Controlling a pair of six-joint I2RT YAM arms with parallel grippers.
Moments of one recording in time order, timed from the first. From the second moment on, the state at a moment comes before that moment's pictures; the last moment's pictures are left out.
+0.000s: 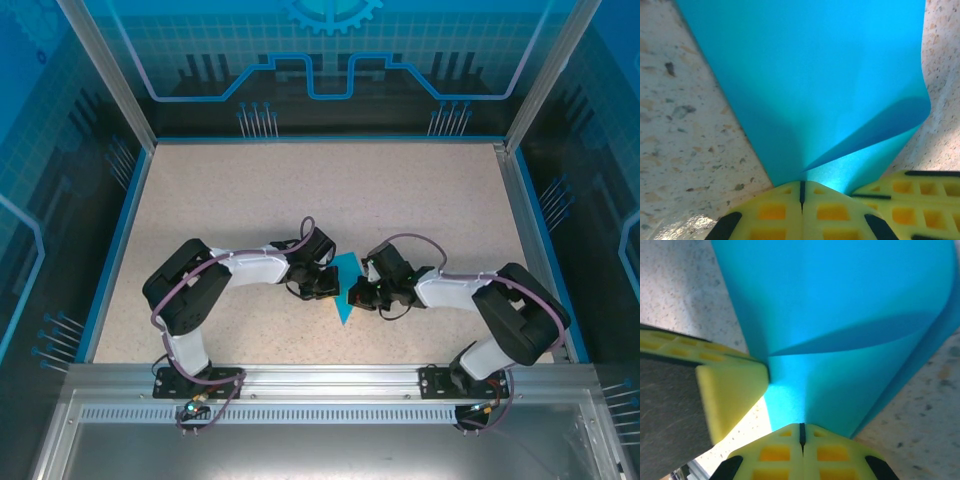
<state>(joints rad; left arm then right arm) -0.73 1.81 0.97 -0.32 0.36 -0.90 0.64 1.52 0.56 -0.06 -0.41 0.87</state>
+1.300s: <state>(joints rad) -0.74 1.82 0.98 -0.33 0.35 -0.90 0.49 1.54 0.65 -0.08 -0.43 0.83</state>
